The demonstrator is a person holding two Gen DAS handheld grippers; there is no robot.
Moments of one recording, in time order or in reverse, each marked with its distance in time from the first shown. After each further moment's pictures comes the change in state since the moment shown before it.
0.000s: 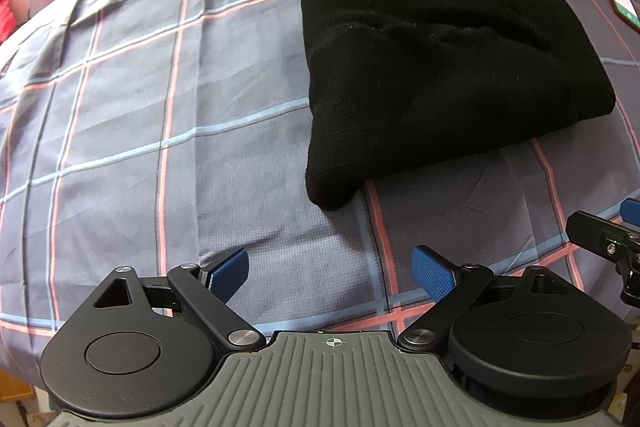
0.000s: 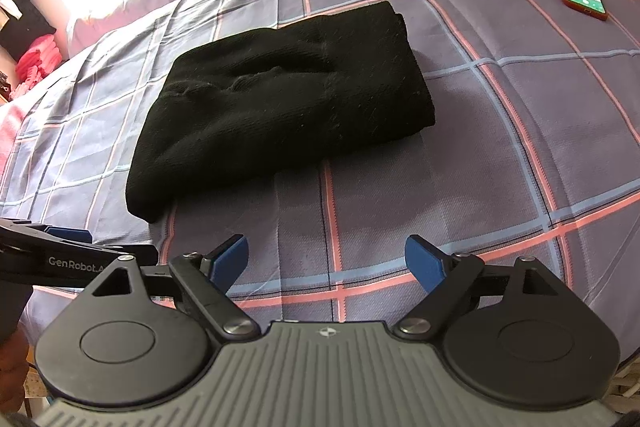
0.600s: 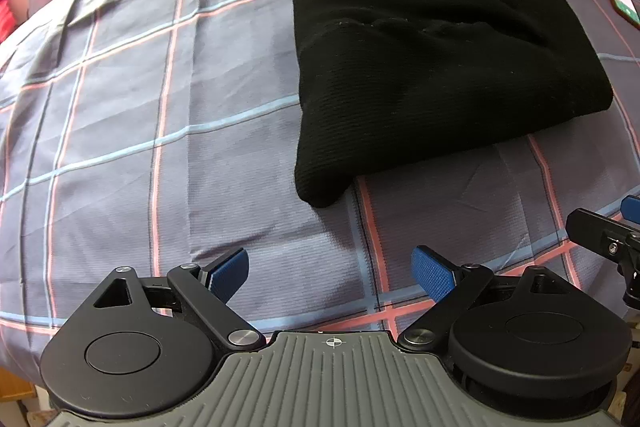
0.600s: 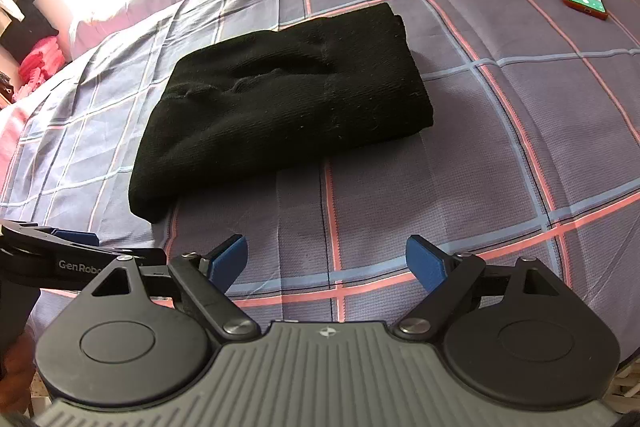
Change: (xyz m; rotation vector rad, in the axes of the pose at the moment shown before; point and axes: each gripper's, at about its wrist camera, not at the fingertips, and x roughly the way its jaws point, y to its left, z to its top) left arm 0.001 -0.003 0.000 0.004 0.006 0.001; right arm -0.002 -0.003 0.000 0.001 -0.003 0.012
